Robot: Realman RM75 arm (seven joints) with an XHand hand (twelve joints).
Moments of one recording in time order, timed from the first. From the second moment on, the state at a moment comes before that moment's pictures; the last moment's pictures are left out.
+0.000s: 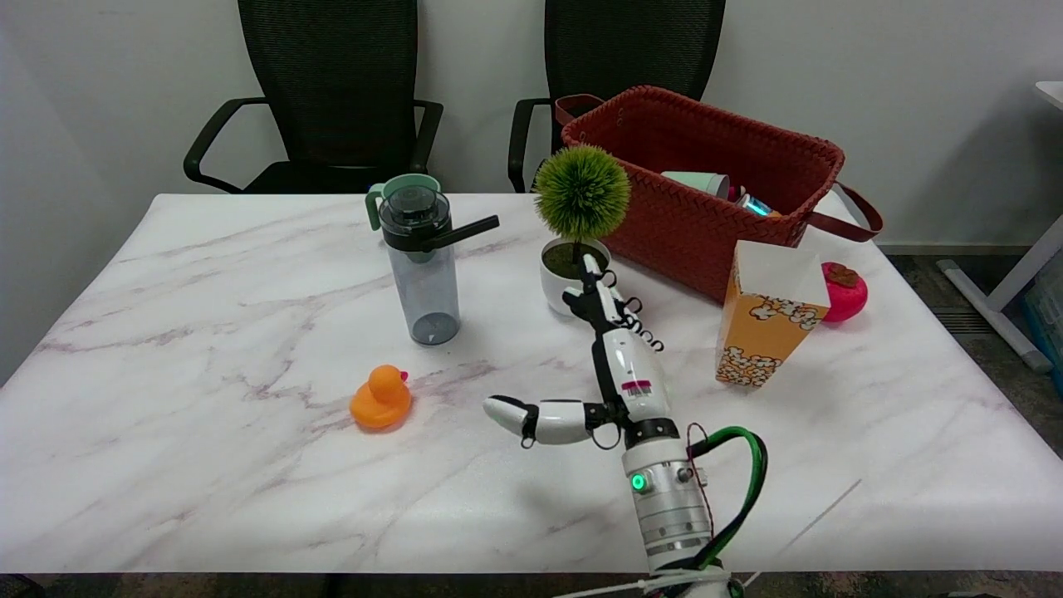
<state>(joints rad) -0.14 -1.35 -2.38 1.42 1.14 1.21 -0.13</state>
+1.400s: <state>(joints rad) -0.01 -1.40 -2.30 1.45 1.33 0.88 0.24</state>
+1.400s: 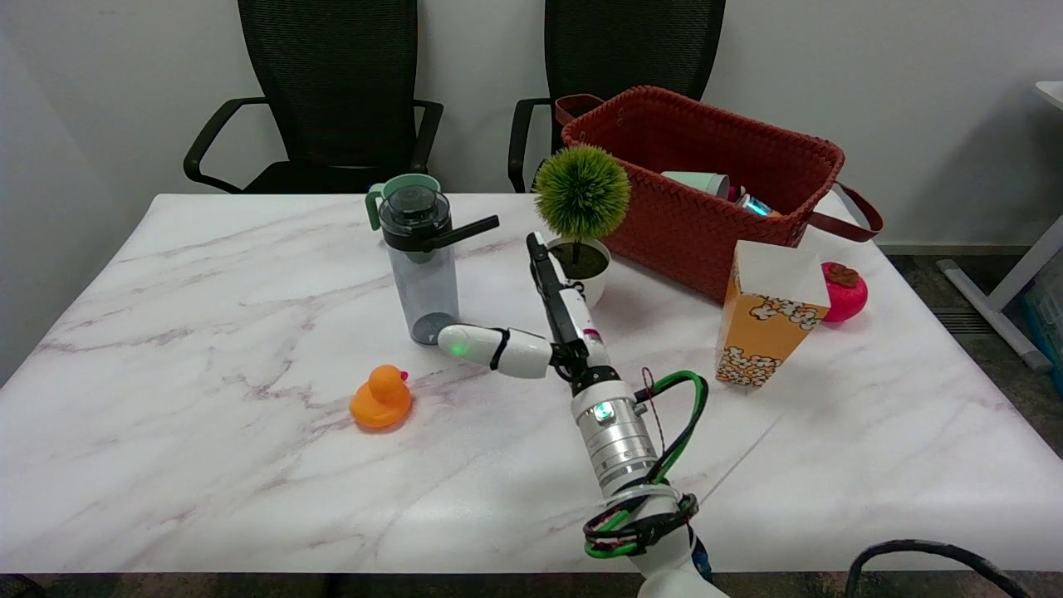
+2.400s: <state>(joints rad) 0.16 -1.41 -2.29 1.25 1.39 0.78 0.31</state>
